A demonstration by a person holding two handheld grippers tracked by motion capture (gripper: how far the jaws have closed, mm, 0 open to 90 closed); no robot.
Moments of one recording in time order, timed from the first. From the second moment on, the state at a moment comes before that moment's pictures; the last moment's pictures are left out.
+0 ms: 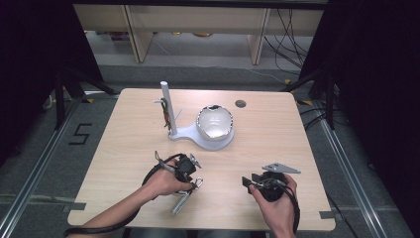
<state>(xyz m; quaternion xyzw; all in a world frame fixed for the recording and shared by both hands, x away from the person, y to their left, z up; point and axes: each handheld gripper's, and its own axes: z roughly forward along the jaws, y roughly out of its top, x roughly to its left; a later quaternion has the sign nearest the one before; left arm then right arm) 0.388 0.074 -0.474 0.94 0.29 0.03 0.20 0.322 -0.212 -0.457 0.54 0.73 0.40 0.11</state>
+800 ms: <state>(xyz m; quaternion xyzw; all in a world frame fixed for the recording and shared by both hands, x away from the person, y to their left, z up) 0.383 0.089 -0.477 0.94 0.29 0.01 0.19 0.323 -0.211 -0.462 0.54 0.74 0.40 0.12</state>
